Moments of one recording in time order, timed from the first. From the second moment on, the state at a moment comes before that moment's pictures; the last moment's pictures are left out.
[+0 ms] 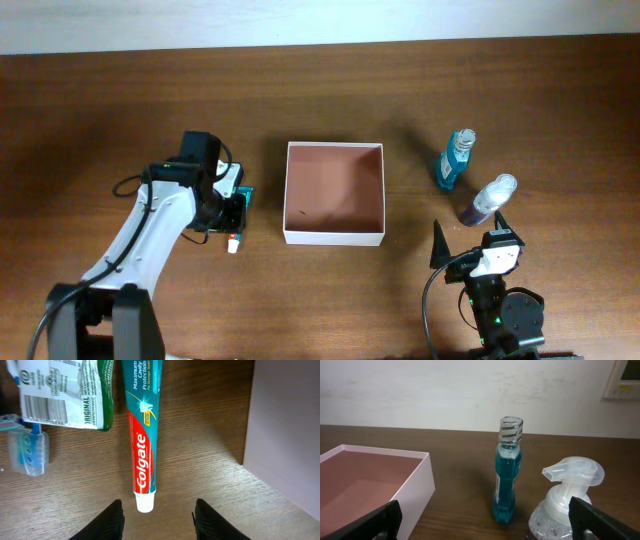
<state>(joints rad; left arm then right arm) -0.12 1.63 1.10 -0.93 0.14 0.00 0.12 0.01 0.01 -0.07 0.04 -0.01</state>
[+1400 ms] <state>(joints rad) -0.12 1.78 1.09 -0.83 0.12 0.00 0.12 0.01 0.01 -0.07 0.04 -0.01</state>
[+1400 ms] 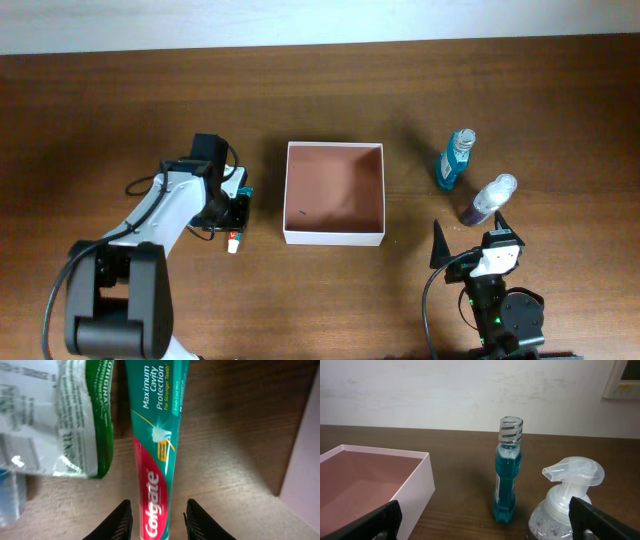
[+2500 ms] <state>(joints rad) -0.13 1.86 1.15 -0.92 0.09 0.00 0.12 0.01 0.01 -0.07 0.04 -0.01</state>
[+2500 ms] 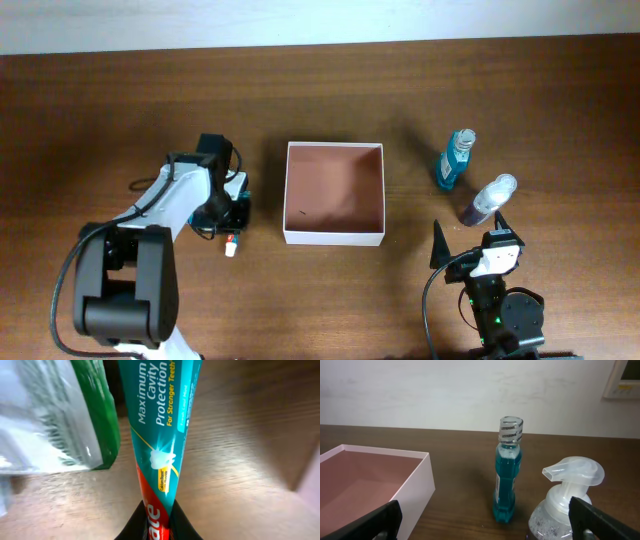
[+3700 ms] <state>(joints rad) -0.60 1.73 1.52 -0.94 -0.12 -0.46 0.12 0.01 0.01 -0.07 0.04 -0.01</state>
